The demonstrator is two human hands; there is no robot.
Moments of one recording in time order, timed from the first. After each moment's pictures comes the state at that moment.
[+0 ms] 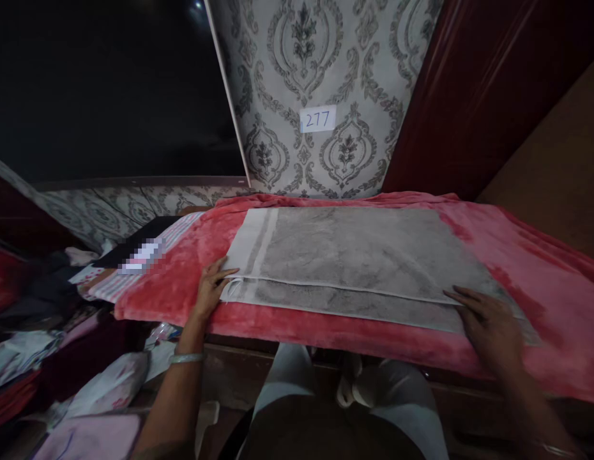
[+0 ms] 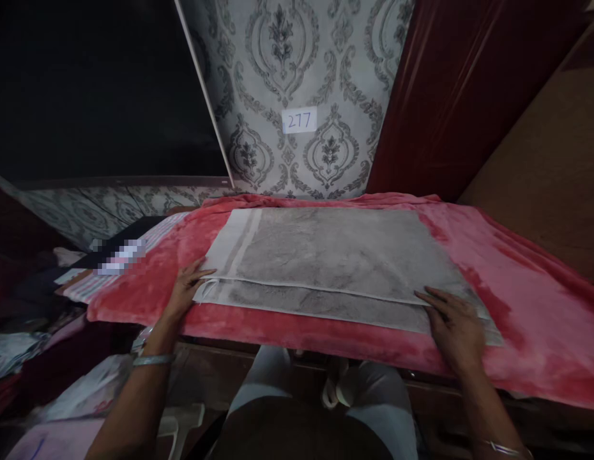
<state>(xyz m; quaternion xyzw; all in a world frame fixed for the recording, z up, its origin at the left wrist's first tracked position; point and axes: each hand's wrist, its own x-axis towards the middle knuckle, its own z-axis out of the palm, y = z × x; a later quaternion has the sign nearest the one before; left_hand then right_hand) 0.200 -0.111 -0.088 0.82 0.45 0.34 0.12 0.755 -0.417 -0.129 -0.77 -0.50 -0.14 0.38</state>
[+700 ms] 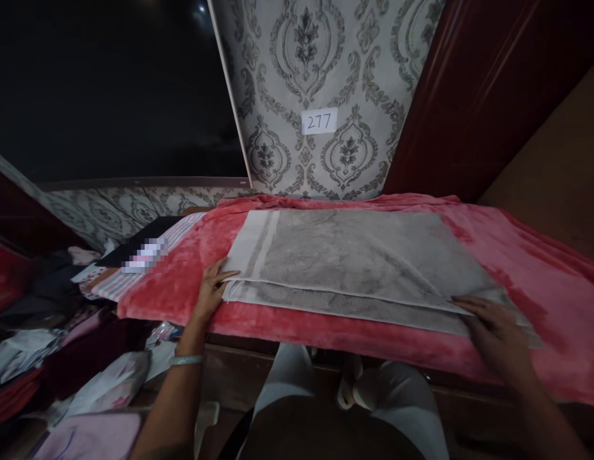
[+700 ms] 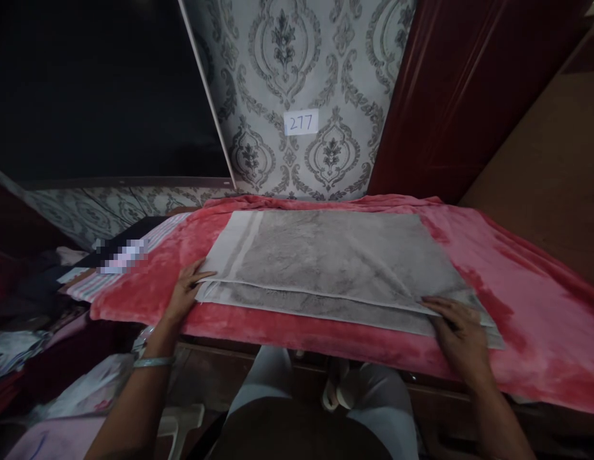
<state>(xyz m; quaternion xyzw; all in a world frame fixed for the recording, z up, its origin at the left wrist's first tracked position) 0.197 -0.118 -0.090 0.81 0.42 0.38 0.13 0.772 -0.428 -0.142 -0.69 -0.56 -0.15 0.44</state>
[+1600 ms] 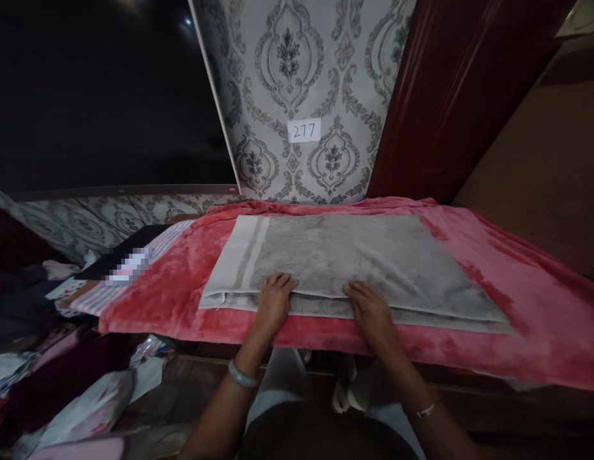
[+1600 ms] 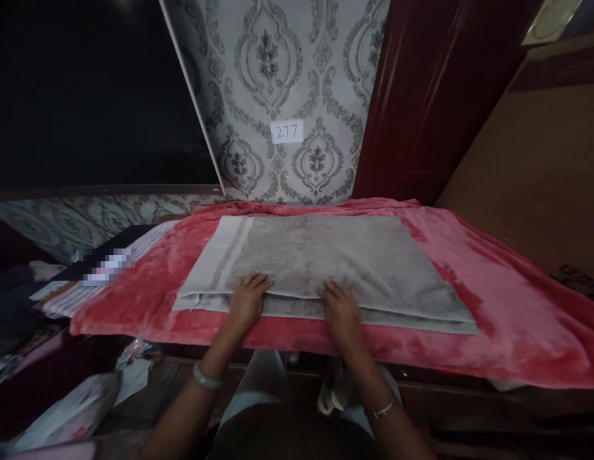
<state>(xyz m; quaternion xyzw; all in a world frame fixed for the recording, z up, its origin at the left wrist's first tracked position) 0.369 -0.207 -0.080 0.91 0.35 0.21 -0.02 0.602 -0.328 -0.131 -0.65 -0.63 -0.19 0.39</state>
